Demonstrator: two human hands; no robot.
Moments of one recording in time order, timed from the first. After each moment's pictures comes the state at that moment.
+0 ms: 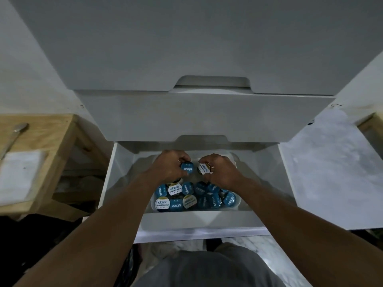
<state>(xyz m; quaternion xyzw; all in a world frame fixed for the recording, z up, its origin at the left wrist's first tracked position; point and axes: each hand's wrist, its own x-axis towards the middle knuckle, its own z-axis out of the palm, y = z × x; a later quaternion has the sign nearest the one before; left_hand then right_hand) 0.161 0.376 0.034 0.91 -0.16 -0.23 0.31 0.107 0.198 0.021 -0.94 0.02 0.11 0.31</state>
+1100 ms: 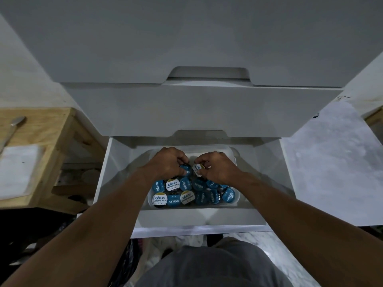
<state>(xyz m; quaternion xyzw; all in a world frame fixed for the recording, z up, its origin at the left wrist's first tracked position) 0.166 0.373 0.021 0.90 -0.15 -0.27 0.29 0.111 0.198 0.018 -0.93 0.03 0.17 0.33</state>
